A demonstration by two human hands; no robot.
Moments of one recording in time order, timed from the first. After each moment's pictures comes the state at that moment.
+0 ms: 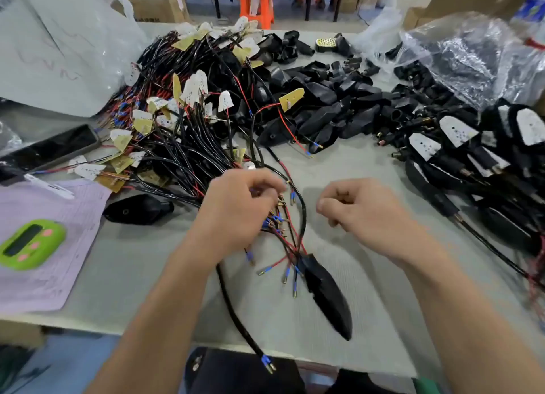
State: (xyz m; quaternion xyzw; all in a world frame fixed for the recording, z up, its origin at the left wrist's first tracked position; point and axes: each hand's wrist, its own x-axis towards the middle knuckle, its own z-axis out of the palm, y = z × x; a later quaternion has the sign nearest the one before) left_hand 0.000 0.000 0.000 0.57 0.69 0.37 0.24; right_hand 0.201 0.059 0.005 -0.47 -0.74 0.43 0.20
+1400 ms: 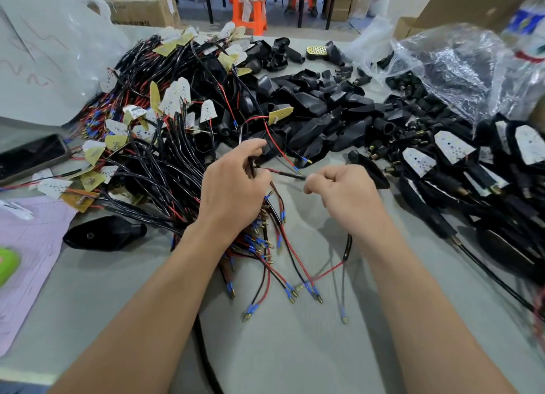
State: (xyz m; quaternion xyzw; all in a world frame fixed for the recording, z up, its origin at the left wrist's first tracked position) left_hand -0.003 0.075 -0.025 0.55 0.70 0.44 0.07; right_hand 0.178 0.122 -0.015 -0.55 -0.68 0.37 0.32
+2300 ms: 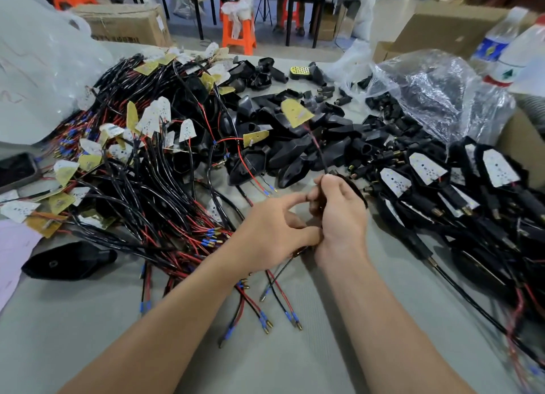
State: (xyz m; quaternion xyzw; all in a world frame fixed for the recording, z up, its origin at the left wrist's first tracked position) left_hand 0.057 0.086 -0.028 0.57 0.54 0.39 0.48; right_hand 0.167 0.130 -0.023 -0.45 -0.31 0.59 0.60
